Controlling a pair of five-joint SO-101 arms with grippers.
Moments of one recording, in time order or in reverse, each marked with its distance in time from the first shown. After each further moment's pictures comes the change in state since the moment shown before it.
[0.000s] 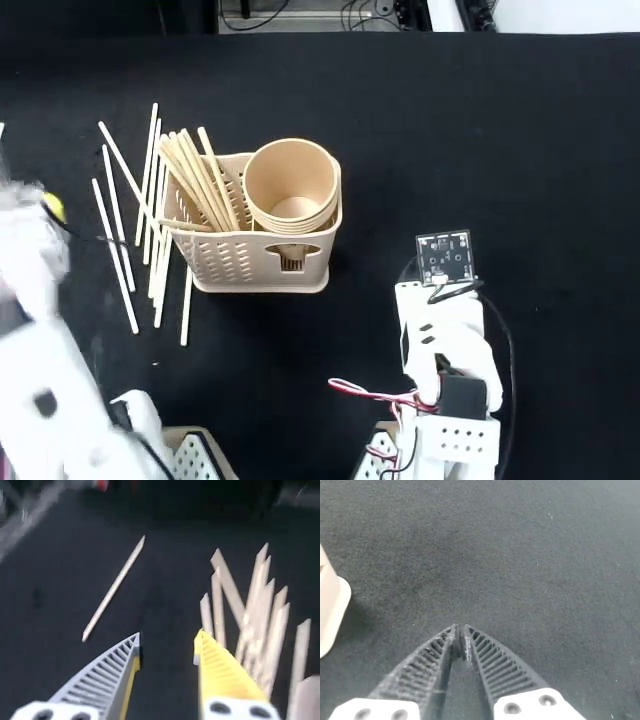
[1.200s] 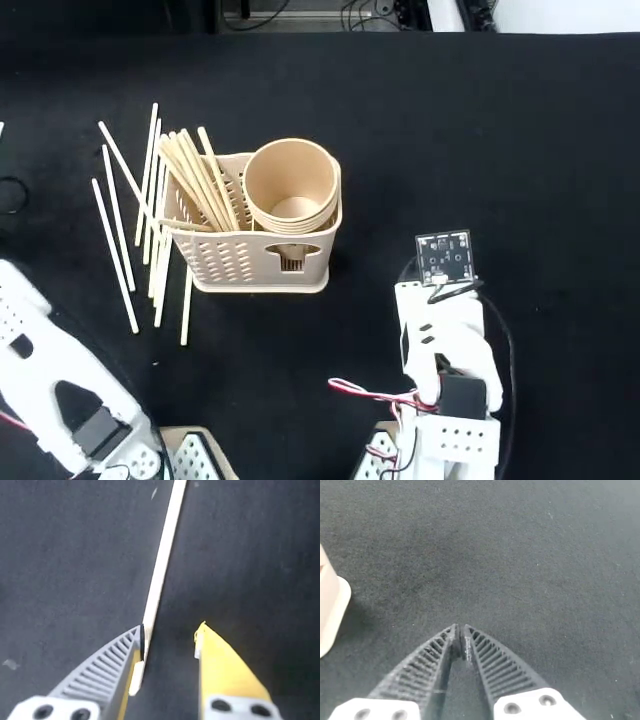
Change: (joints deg) left arm -16.6 125.5 -125.7 28.4 -27.3; right arm 0.0 0.0 0.0 0.0 0.0
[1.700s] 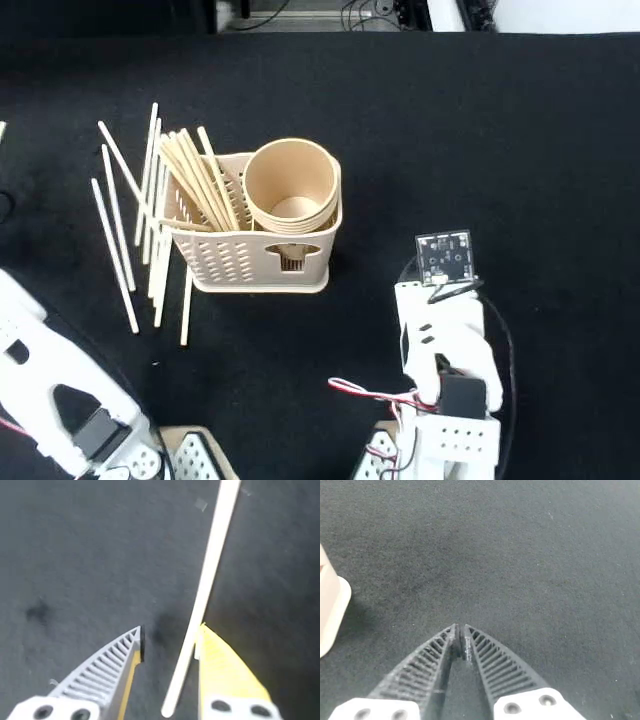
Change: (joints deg) left arm -2.3 2.7 4.3 -14.6 -4.6; right arm 0.0 0.0 0.0 0.0 0.0
